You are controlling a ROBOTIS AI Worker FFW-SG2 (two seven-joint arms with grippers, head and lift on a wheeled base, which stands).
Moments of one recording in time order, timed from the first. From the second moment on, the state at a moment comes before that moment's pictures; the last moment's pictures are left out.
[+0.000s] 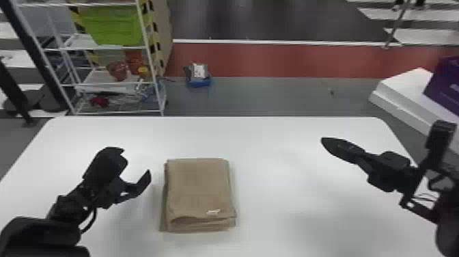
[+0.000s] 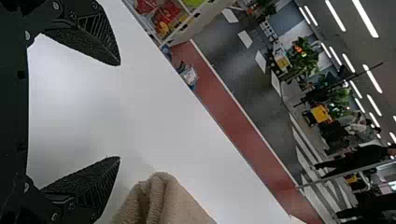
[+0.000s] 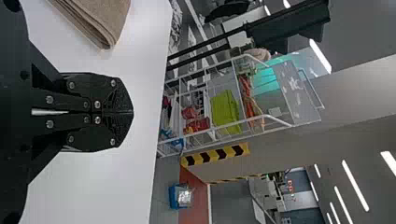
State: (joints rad) left arm 0.10 0.00 0.21 -1.71 -0.67 0.14 -0.60; right arm -0.03 -0.05 -0.40 -1.78 0.00 0.58 1.08
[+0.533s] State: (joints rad) left arm 0.26 0.00 0.47 -1.91 -0.02 0.16 -0.56; right arm 0.07 0.00 -0.32 -1.99 0.01 0.76 0.79
